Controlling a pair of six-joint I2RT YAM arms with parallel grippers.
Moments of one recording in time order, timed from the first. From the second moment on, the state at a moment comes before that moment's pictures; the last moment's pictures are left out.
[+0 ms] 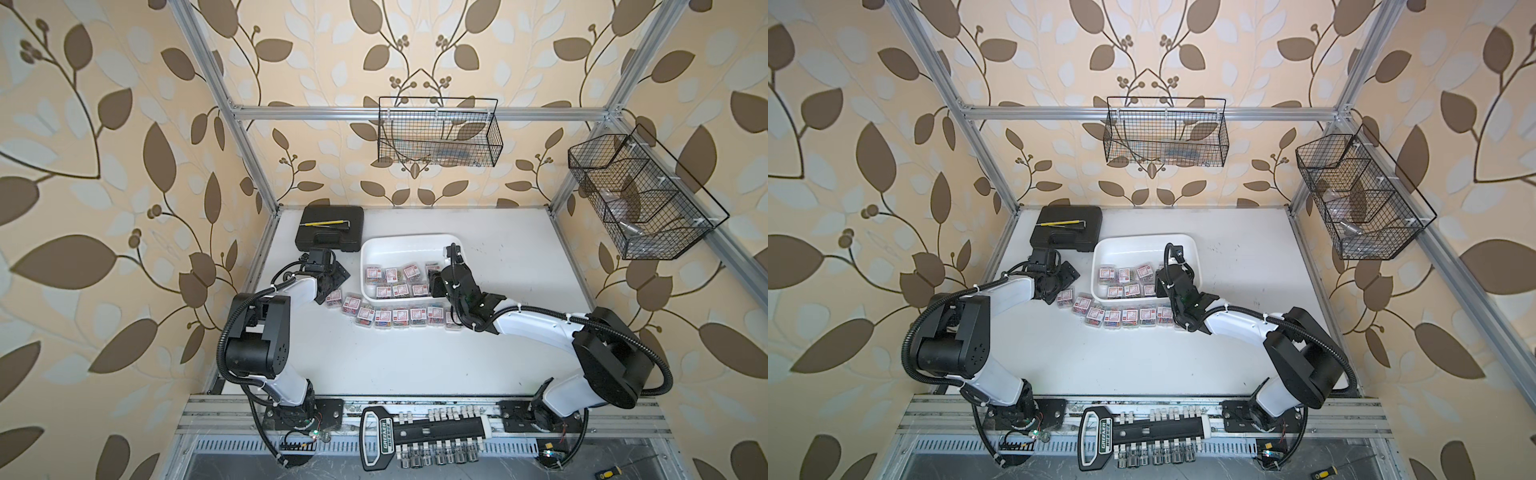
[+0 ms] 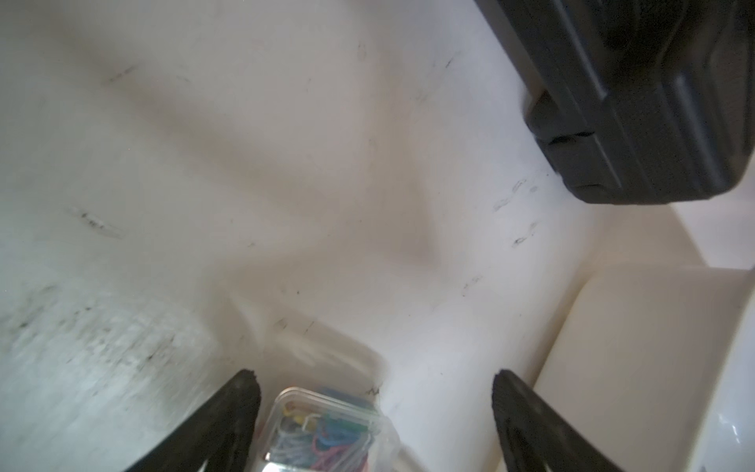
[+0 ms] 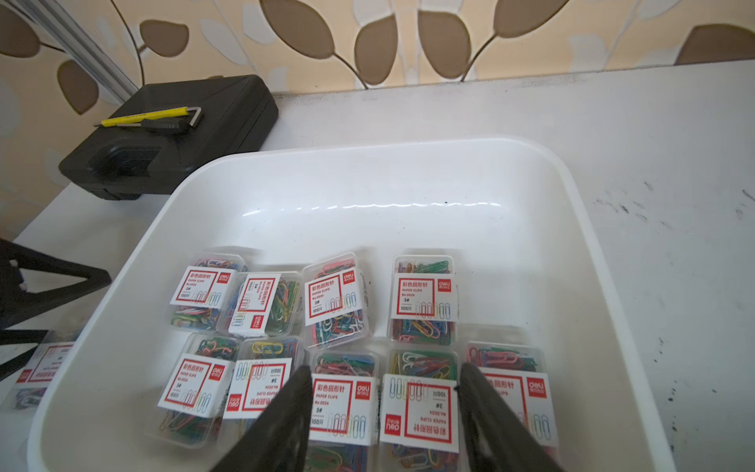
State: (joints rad) left arm -0.05 1.61 0.83 -0.19 0.01 -0.84; right arm 0.72 1.54 0.82 0.16 0.47 0.49
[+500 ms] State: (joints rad) left arm -0.08 1.54 0.78 -0.19 0.06 -0.79; right arm 0.61 1.76 1.04 0.01 0.43 0.55
